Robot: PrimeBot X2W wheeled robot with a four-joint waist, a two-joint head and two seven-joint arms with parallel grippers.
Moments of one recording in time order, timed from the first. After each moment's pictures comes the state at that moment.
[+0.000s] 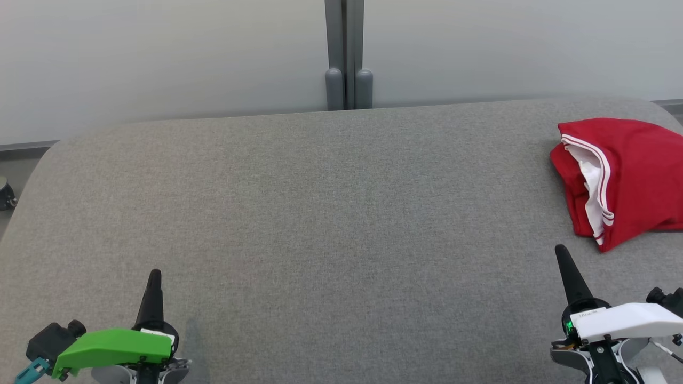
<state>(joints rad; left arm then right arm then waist) -0.05 0.07 0.03 0.26 -1.15 -0.09 0.00 0.02 -0.09 -0.05 0.12 1.19 0.13 0.00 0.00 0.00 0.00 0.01</state>
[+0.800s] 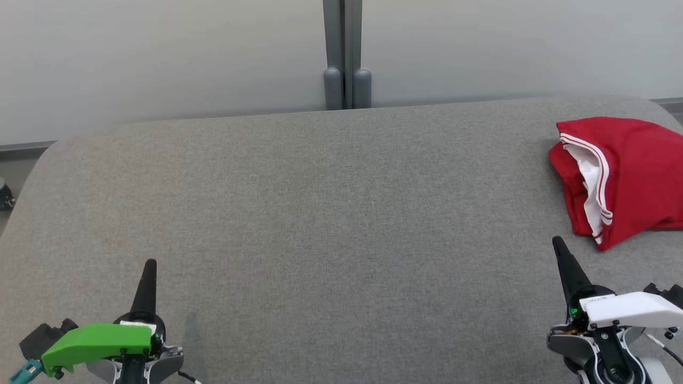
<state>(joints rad) -0.07 0.06 0.07 0.25 -1.37 -0.11 0.05 -0.03 -0.08 -0.06 0.18 1.41 0.13 0.04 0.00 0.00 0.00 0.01</state>
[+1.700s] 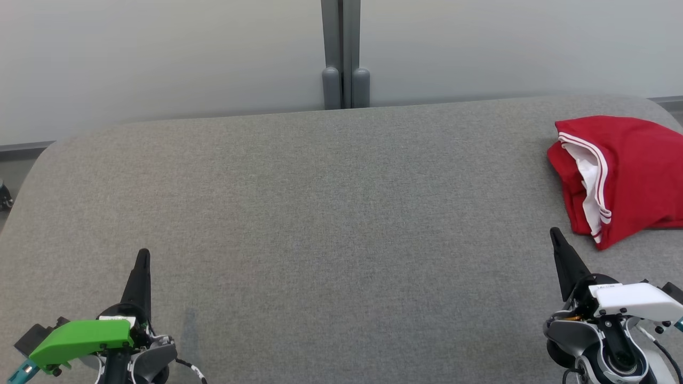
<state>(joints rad) -0.09 0.05 0.11 0.25 -1.57 -0.12 0.10 -0.09 -0.08 -0.08 0.23 1.60 0.13 0.08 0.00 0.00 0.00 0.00</state>
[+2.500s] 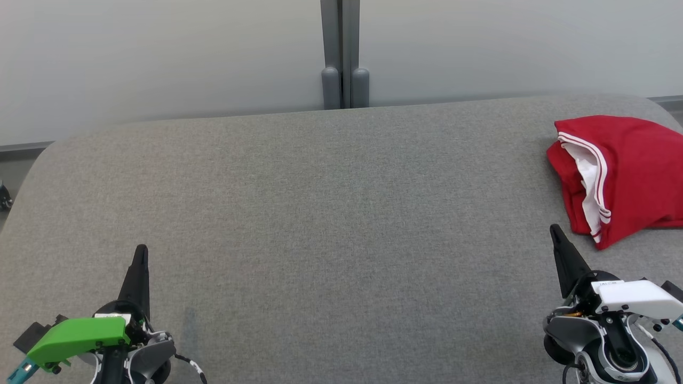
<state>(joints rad) -0.10 0.05 0.11 0.25 -1.61 -0.13 0.11 -0.10 -0.07 -0.09 0.24 1.64 0.13 0.09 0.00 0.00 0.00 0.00</state>
